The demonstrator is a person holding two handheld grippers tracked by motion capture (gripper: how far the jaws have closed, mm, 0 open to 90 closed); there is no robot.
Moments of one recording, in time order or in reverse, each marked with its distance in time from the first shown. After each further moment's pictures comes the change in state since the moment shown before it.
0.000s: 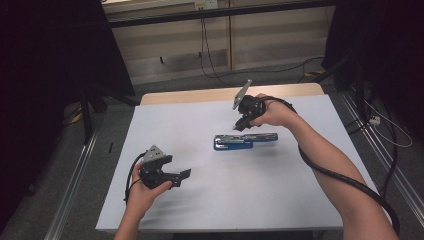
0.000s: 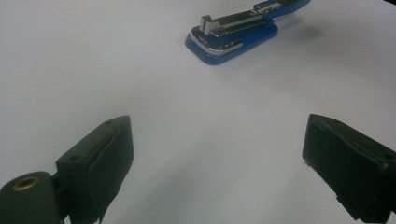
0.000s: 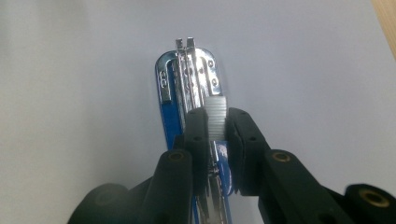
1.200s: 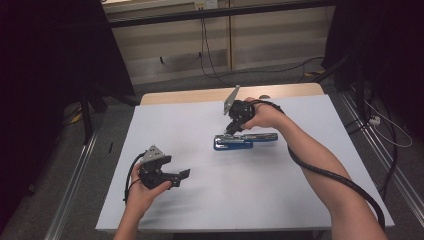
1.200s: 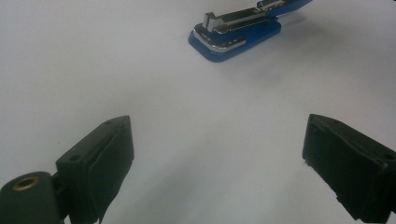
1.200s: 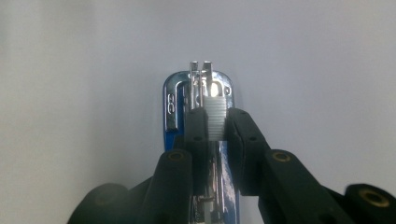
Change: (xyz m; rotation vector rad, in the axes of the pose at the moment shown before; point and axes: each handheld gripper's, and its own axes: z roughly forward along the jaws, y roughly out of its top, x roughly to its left) left arm 0.002 -0.001 -0.001 0.012 0.005 -0.005; right arm 0.000 0.016 0.030 -0.008 0.053 -0.099
